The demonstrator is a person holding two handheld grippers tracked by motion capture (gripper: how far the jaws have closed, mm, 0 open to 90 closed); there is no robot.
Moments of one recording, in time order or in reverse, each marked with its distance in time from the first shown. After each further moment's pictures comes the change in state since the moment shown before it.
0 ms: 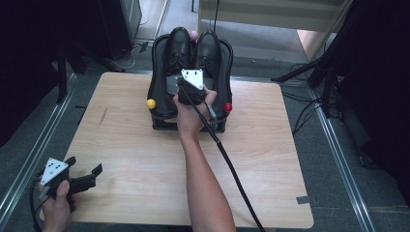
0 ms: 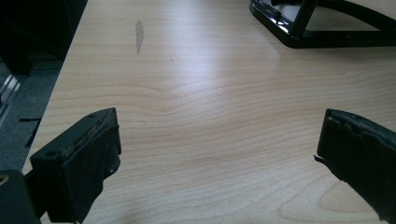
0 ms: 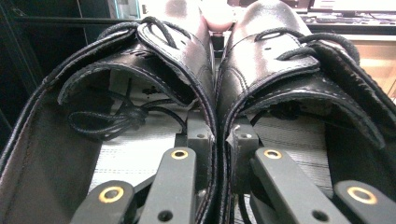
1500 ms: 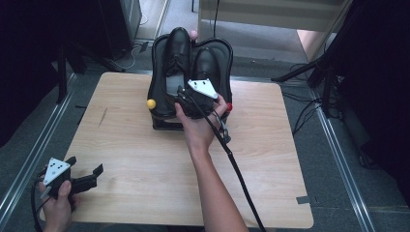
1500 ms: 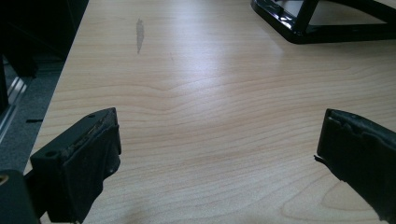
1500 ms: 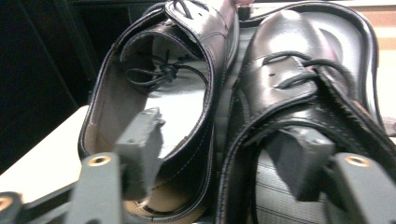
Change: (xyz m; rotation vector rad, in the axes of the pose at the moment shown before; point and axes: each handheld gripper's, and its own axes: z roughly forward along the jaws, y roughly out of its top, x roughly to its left) left arm -0.003 0.000 0.001 0.008 0.015 0.019; right arm -0.021 -0.001 -0.047 0.106 0.175 0.030
